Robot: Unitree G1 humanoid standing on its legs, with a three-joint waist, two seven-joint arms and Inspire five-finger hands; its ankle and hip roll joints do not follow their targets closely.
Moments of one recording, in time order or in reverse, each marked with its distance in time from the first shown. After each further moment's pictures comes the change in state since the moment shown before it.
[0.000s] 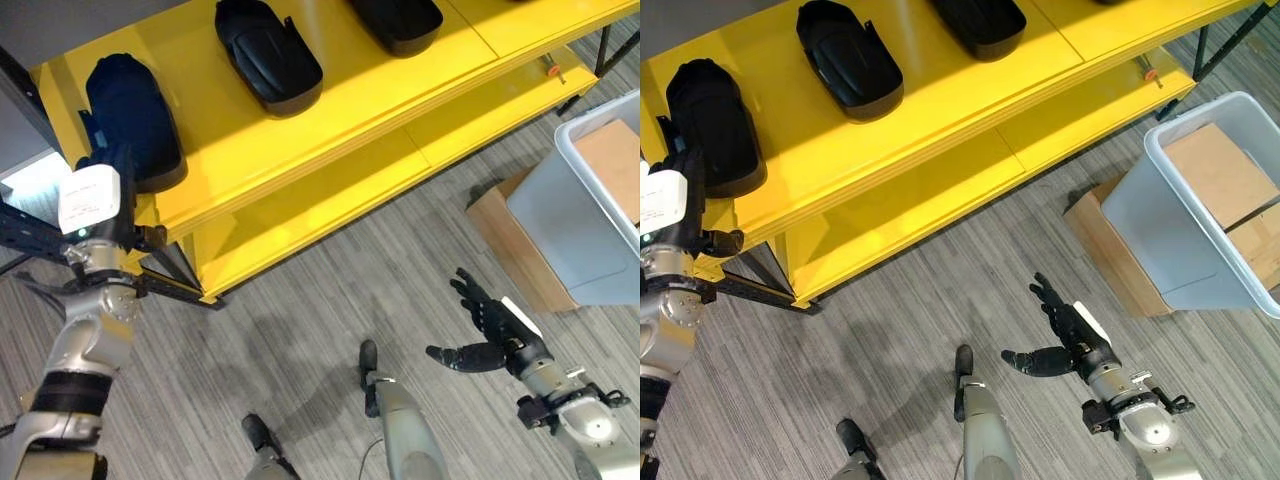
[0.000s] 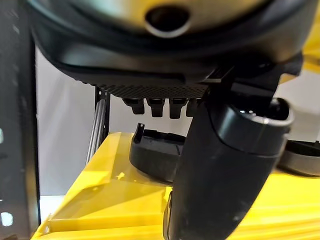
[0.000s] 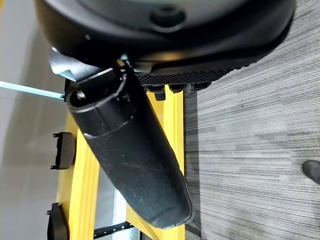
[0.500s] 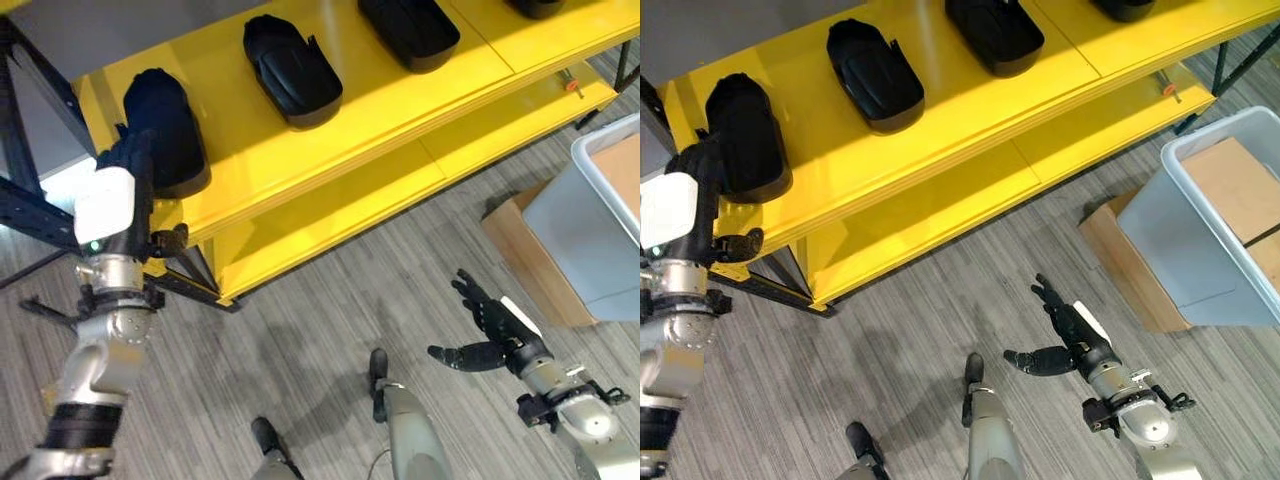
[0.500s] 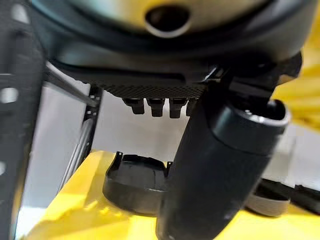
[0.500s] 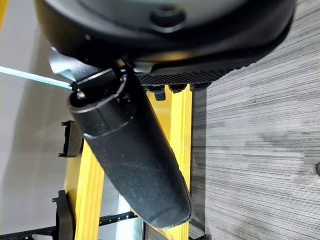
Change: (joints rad) left arm 0.178 -0.158 0.118 -0.258 0.026 -0.092 0.003; right arm -0.012 0.001 -0.002 0.002 -0.038 0.002 0.004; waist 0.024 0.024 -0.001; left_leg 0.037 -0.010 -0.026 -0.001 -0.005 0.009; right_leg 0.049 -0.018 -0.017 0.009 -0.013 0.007
